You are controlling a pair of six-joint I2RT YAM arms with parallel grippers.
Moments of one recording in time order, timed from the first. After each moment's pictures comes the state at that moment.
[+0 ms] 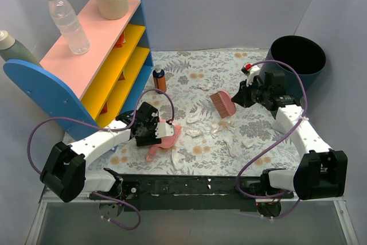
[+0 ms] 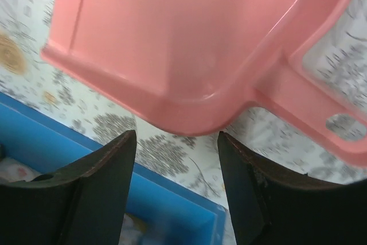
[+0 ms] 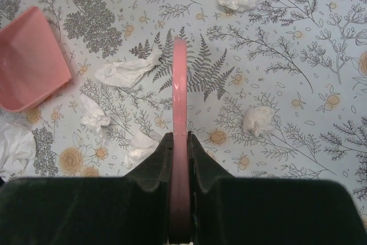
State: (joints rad) left arm -0.60 1.26 0.76 -0.73 -0.02 0.86; right arm 0.13 1.25 0.93 -0.36 -0.60 -0.15
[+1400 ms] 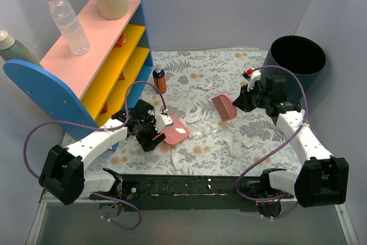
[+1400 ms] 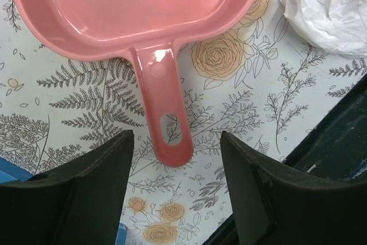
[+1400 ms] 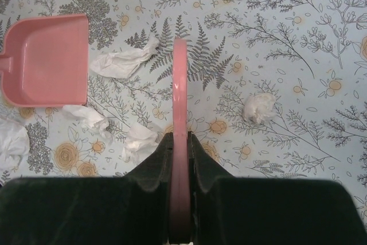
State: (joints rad) left arm -0.55 1.24 0.77 -0.74 0.23 0.48; right arm 0.13 1.19 0.85 -0.32 -0.58 -0.15
